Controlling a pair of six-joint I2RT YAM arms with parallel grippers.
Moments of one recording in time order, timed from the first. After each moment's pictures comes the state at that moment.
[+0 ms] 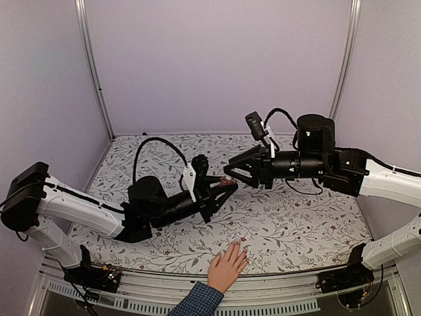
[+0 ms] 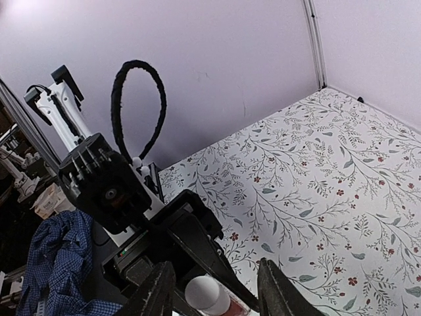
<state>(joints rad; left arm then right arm) -1.20 1.53 0.69 1.01 -0.08 -0.04 0.97 1.24 1.06 -0.04 -0.36 0.27</state>
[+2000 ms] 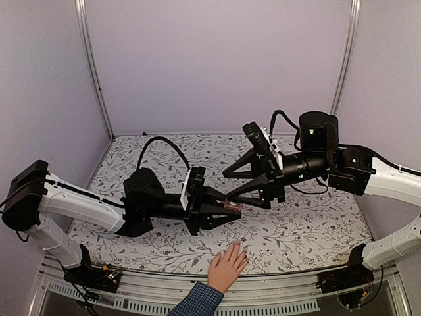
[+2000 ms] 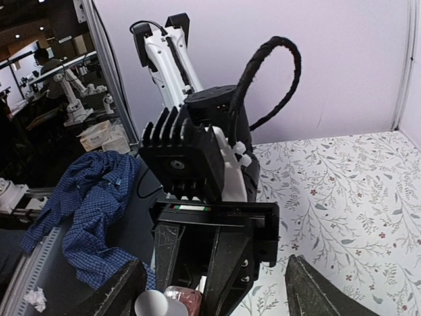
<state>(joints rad) -1.15 1.54 0.72 1.08 0.59 -0.12 1.01 1.22 1.10 -0.12 -0.66 0.01</state>
